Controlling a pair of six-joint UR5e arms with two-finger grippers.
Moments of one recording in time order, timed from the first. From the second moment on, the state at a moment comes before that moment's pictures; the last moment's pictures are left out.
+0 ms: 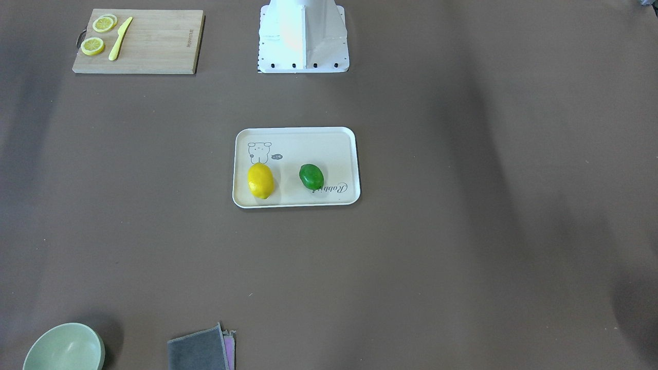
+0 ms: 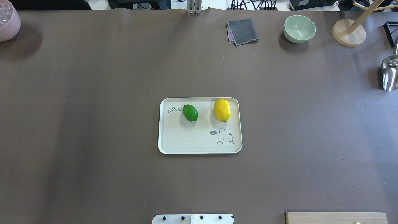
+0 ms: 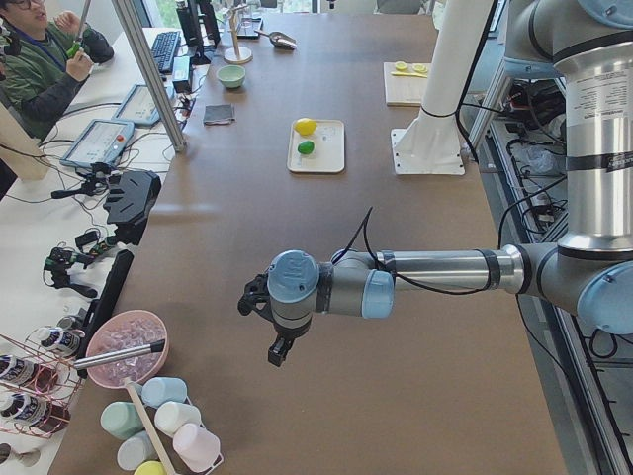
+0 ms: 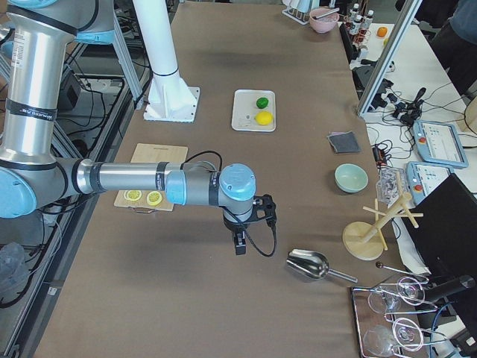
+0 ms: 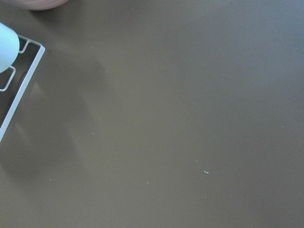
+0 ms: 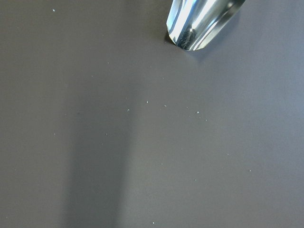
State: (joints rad) left arm -1.62 -1.44 -1.67 -1.65 -2.38 0.40; right arm 1.57 -1.80 1.86 -1.65 2.36 -0.19
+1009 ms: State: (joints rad) left arm -1.62 -1.50 -1.78 -1.44 -2.39 0.34; right arm 1.57 -1.74 1.97 -1.93 2.33 -0.20
